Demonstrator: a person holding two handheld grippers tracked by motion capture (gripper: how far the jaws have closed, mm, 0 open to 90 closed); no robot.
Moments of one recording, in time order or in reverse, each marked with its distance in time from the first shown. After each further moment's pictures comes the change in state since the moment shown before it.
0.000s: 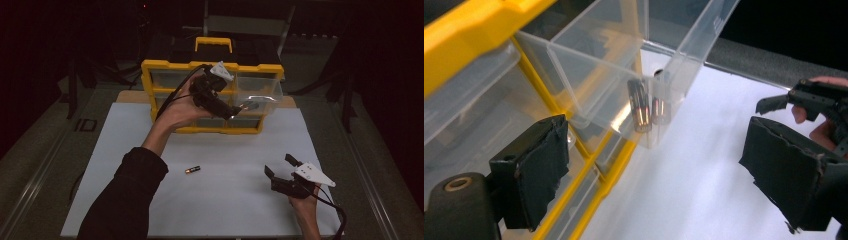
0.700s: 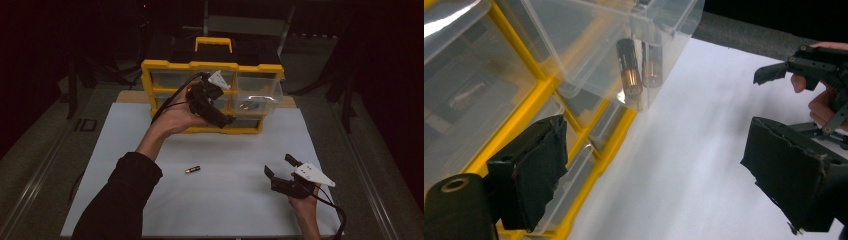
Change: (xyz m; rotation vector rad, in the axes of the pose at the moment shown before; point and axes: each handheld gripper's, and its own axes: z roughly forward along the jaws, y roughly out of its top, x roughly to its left) left arm -0.005 -0.016 0.001 0.065 -0.015 0.026; right arm 0.000 0.000 0.000 0.001 0.001 -0.002
